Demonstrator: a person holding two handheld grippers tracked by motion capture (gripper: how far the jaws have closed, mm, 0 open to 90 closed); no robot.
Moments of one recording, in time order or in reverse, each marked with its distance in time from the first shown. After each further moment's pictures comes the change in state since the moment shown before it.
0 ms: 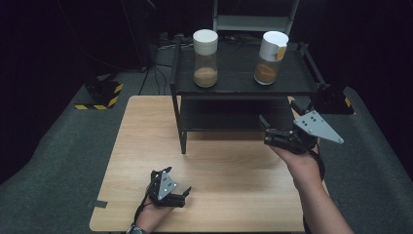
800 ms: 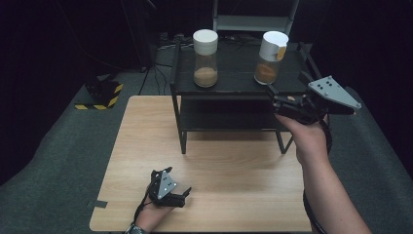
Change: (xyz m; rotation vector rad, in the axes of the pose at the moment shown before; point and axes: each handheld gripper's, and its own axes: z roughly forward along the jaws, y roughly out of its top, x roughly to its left) left arm 0.004 0.002 0.001 0.010 -0.017 -0.009; right arm -0.023 0.051 0.025 -0.049 -0.030 0.099
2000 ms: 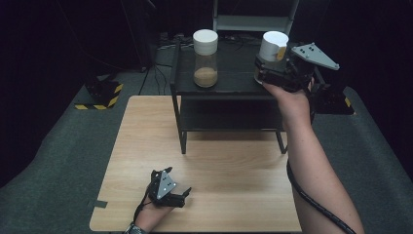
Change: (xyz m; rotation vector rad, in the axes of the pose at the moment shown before) left arm 0.002 -0.002 -0.001 -0.009 -0.013 -0.008; right arm 0.000 0.033 0.075 0.031 -0.048 0.035
